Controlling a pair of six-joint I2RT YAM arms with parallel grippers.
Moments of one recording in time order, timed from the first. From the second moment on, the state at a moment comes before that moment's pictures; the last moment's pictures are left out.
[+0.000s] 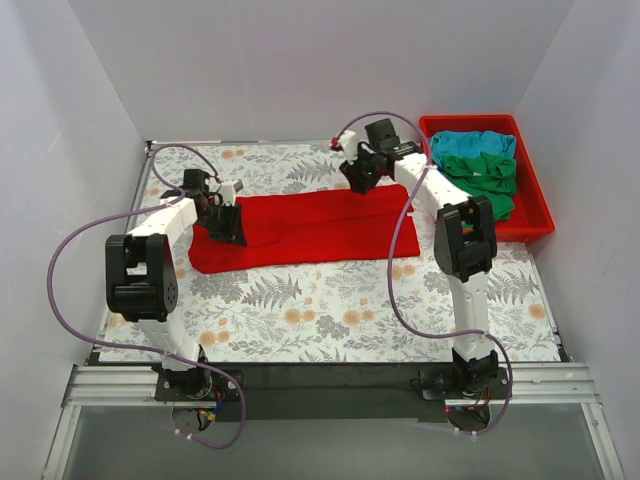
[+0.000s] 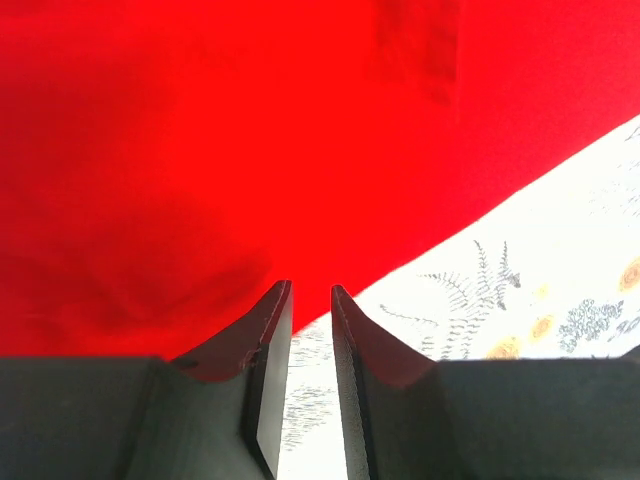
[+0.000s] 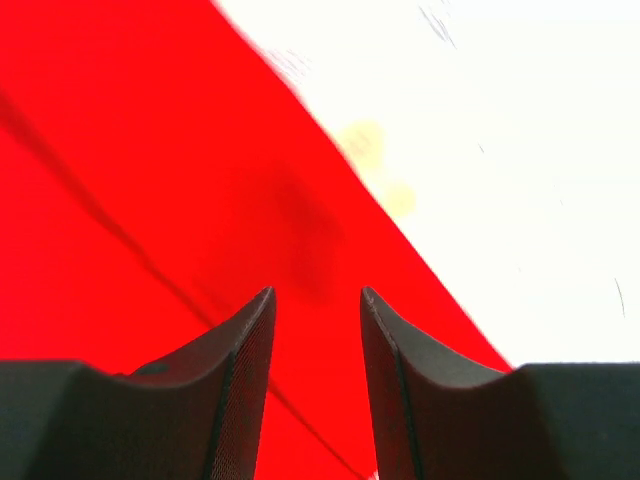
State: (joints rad) left arm 0.01 1.75 1.21 -0.65 0.49 0.14; right arm 0.43 2.20 1.94 -0.62 -0.33 -0.54
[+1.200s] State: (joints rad) left arm -0.03 2.50 2.19 -0.68 0.43 0.10; right arm 0.86 1.73 1.13 -0.76 -0.43 -0.48
